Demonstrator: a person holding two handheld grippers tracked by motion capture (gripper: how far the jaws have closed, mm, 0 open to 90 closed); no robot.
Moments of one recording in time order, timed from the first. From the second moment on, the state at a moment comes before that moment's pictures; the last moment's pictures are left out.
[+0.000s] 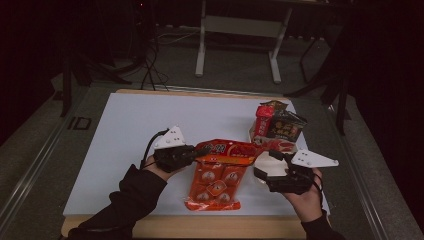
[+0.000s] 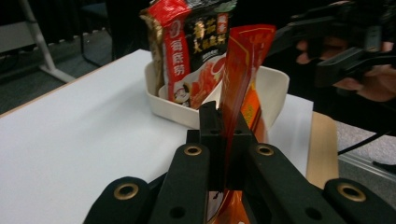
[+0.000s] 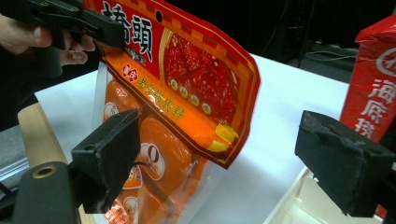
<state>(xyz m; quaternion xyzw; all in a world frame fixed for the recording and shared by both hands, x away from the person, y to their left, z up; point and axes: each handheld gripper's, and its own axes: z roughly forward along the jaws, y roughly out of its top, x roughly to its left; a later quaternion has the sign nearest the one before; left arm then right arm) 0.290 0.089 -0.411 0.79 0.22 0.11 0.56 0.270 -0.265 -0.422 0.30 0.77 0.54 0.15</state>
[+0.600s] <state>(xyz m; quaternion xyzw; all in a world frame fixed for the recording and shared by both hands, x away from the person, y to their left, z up) 0.285 0.088 -0.411 0.78 0.21 0.09 0.59 0.290 -0.246 -0.438 0.27 0.79 0.54 0.09</state>
